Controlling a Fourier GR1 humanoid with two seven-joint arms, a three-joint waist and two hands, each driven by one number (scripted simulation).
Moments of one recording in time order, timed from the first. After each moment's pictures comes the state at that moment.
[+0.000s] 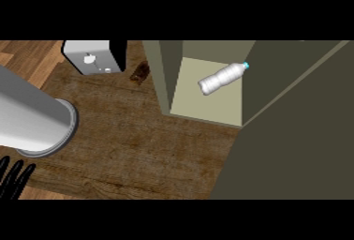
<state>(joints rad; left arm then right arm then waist) 0.43 0.94 -0.37 -1.74 0.91 -0.25 -0.88 0.30 -0.44 0.62 -2.46 -0.05 0.44 0.03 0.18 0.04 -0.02</state>
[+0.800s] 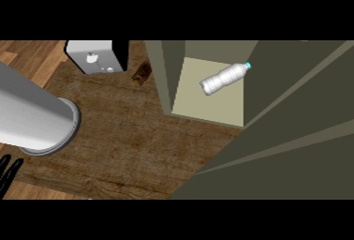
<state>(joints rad) 0.43 0.97 -0.31 -1.71 0.95 -0.29 -0.86 0.00 -0.17 0.54 -2.11 -0.37 0.37 0.25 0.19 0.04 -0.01</state>
